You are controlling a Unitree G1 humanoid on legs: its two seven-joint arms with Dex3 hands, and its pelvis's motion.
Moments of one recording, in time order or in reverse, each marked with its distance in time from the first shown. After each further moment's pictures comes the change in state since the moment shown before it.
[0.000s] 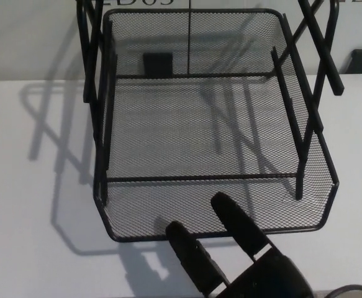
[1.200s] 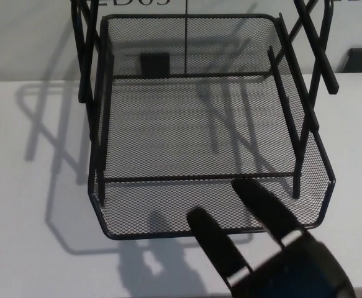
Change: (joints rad) left_arm -0.006 0.012 -0.010 0.052 0.018 -0.049 -0.016; right_arm 0.027 0.011 -0.076 -0.221 0.175 -0.013 0.089
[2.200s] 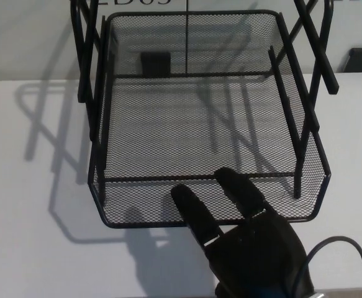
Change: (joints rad) left_arm 0.003 0.001 -0.002 -0.008 0.011 -0.016 -0.006; right_arm -0.101 0.246 -0.140 0.326 0.109 -0.097 -0.051
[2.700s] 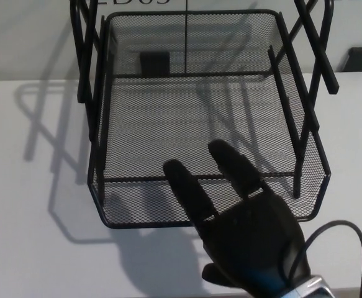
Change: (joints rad) left_arm 0.002 0.001 -0.001 -0.018 0.003 0.000 0.000; right_arm -0.080 0.042 -0.008 -0.019 -0.013 -0.002 0.004
